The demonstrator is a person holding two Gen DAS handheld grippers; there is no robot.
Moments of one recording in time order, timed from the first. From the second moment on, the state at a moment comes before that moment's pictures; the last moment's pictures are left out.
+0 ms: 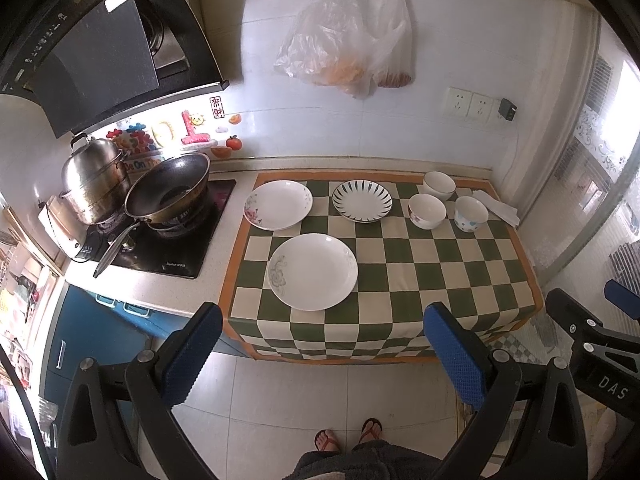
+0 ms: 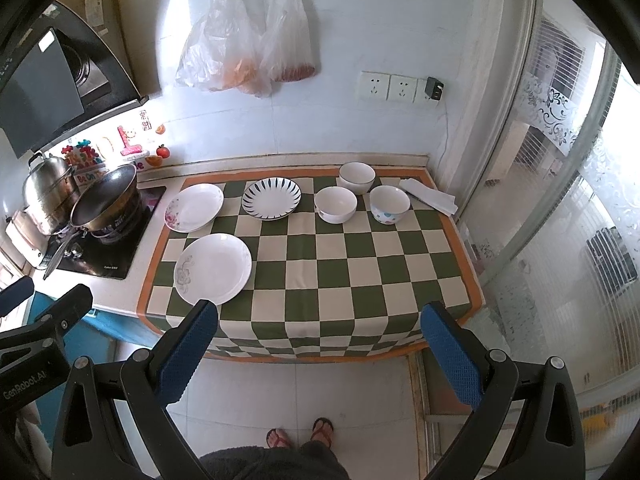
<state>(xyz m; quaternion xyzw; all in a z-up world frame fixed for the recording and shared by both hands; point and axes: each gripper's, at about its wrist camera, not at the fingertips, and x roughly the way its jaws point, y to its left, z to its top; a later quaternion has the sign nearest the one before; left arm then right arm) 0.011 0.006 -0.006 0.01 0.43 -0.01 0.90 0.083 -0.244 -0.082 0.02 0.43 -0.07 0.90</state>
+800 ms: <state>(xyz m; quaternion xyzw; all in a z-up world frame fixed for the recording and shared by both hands) 0.013 0.008 -0.007 0.01 0.43 -0.01 0.90 0.099 -0.247 -0.085 0.03 0.44 -0.06 0.90</state>
